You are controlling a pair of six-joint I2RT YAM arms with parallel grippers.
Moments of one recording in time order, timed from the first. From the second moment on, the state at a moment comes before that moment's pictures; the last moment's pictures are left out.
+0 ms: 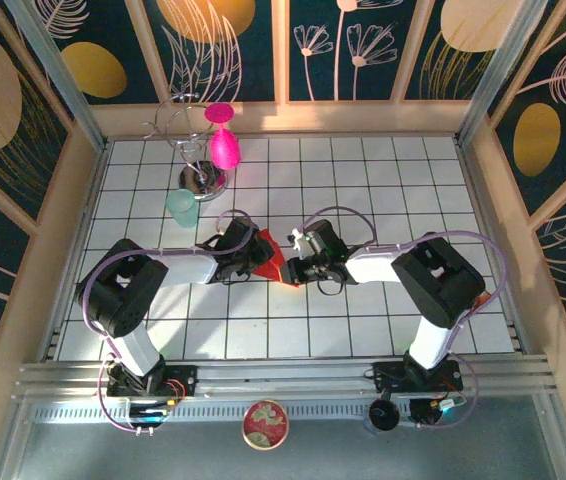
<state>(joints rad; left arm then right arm) -0.65 1.74 0.77 0.07 0.05 -1.16 0.72 1.75 0.77 0.11 -0.43 0.46</state>
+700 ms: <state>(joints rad) -0.65 1.70 0.81 -0.08 0.03 -1.13 0.71 1.78 0.80 0.06 -0.43 0.45</state>
